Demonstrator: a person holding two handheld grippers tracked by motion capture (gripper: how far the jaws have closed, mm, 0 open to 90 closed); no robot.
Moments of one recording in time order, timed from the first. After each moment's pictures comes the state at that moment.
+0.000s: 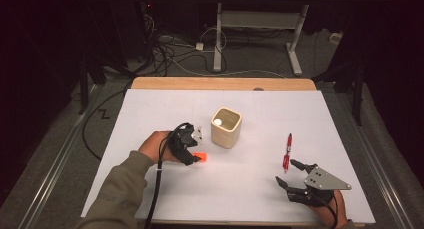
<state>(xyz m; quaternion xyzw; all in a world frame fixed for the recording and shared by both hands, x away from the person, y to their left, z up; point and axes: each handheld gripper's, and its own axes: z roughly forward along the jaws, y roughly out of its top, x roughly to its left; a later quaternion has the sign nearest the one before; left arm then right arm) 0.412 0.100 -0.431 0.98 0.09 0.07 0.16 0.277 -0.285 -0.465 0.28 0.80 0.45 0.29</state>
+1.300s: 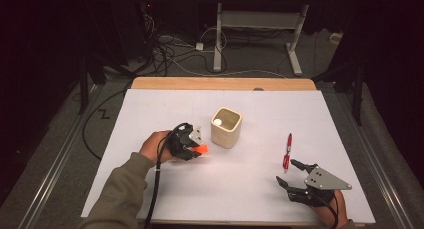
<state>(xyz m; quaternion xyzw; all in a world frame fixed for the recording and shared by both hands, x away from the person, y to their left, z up) 0.400 0.110 -0.422 0.96 0.10 0.12 0.22 0.277 -0.286 -0.464 0.28 0.80 0.45 0.29</state>
